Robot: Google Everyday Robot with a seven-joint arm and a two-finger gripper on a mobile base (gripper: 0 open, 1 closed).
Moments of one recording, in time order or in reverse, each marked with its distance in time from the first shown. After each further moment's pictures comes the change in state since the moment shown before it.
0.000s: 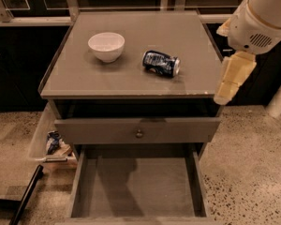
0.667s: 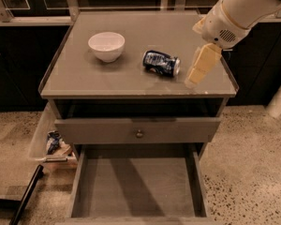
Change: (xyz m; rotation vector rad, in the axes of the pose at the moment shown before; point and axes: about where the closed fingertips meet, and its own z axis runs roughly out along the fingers) arm -0.045 -0.052 0.050 -0.027 -0.211 0.041
